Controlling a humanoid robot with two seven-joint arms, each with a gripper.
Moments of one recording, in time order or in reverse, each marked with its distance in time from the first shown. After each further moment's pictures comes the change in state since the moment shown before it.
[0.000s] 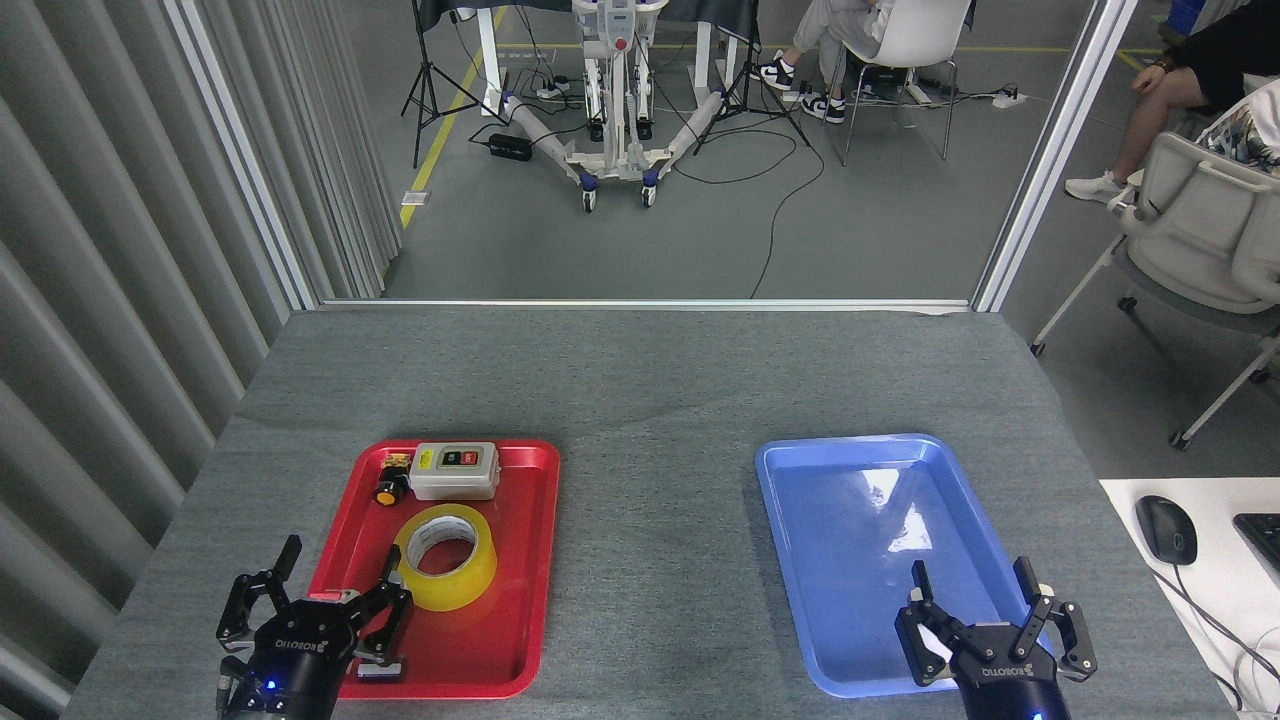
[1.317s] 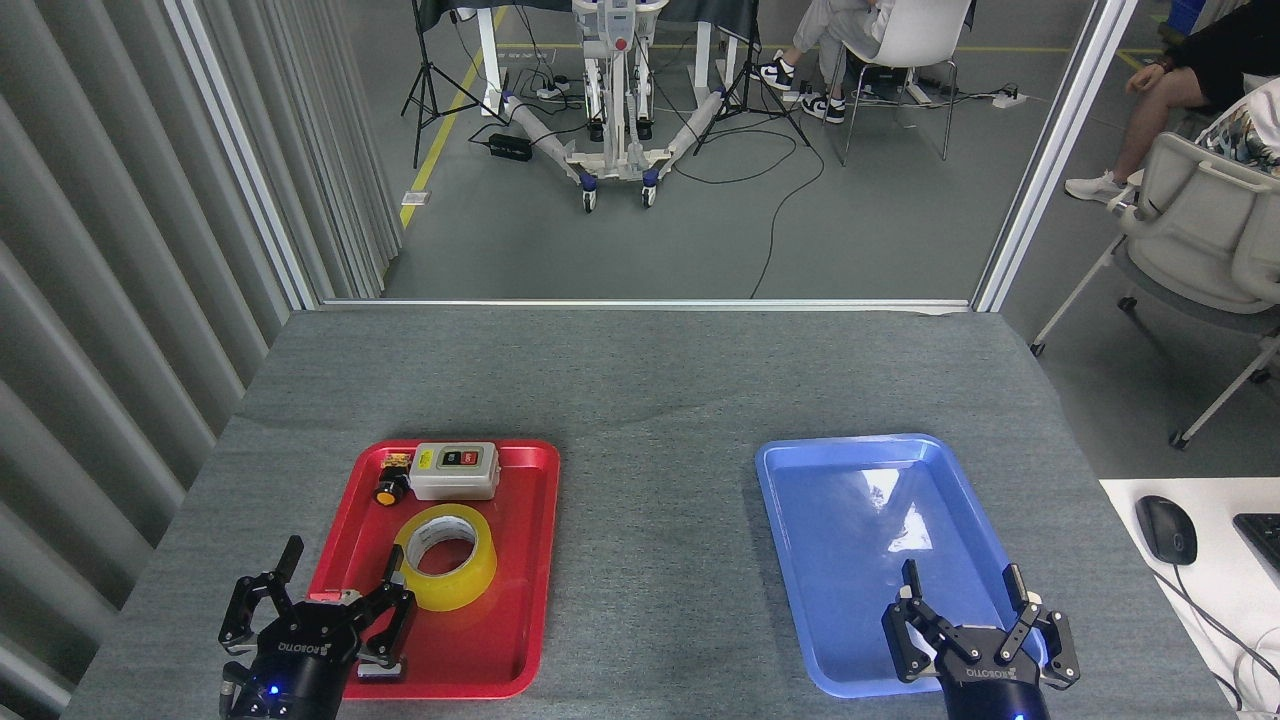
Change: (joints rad) left arm 0.015 -0.011 -0.002 -0.011 -0.002 0.006 0.024; right arm -0.003 0.081 -0.025 -0.002 0.005 0.011 0.005
